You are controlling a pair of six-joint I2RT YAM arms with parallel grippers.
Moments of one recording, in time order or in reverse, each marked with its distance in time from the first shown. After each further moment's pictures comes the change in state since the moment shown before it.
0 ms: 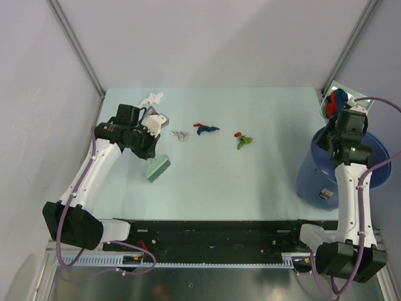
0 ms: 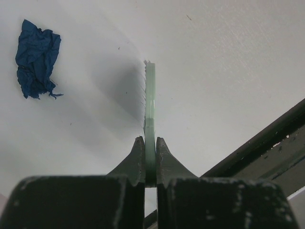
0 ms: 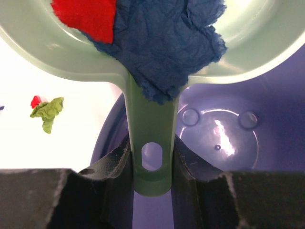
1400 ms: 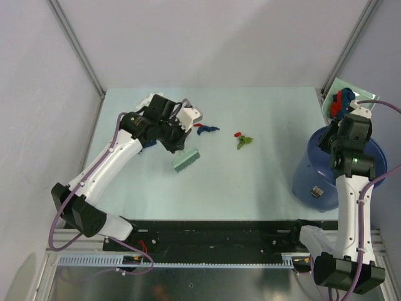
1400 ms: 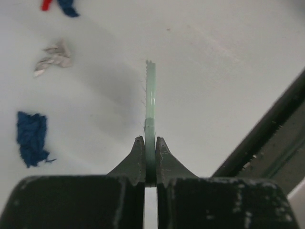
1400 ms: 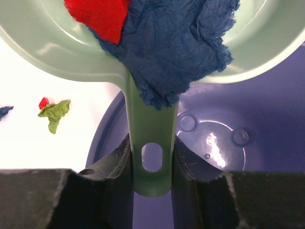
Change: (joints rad) left arm -0.332 0.139 0.237 0.023 -0.018 -0.114; right arm 0.010 -0.095 -0.018 0.018 -0.001 -0.031
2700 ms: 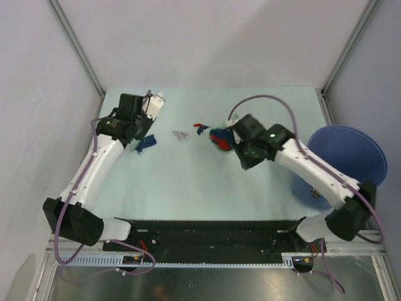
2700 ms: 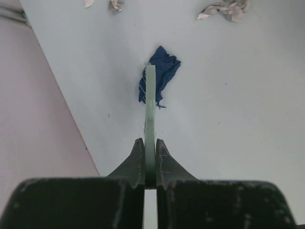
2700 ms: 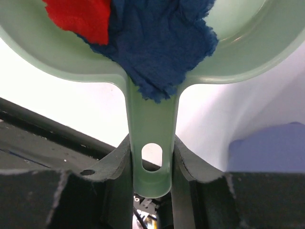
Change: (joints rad) left arm 0.248 -0.093 -0.136 0.173 -0.444 0.097; right arm 0.911 0.443 0.278 -0.343 0.026 -0.096
